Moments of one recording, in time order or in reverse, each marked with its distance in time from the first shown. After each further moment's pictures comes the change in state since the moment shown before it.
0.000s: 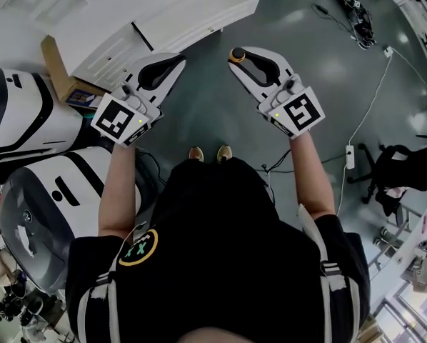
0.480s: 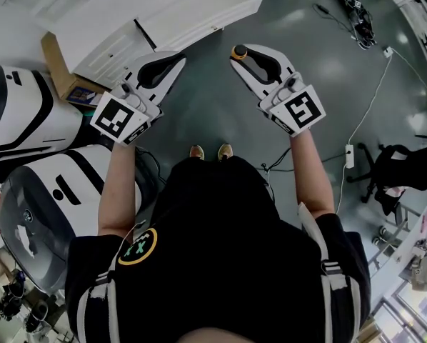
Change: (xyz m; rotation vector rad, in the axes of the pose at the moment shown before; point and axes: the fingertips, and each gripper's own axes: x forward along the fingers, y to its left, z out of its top) left arm -0.015 0.010 -0.001 -0.006 -0.008 0.007; right arm 0.014 0.004 -0.001 0.000 0.002 -0.009
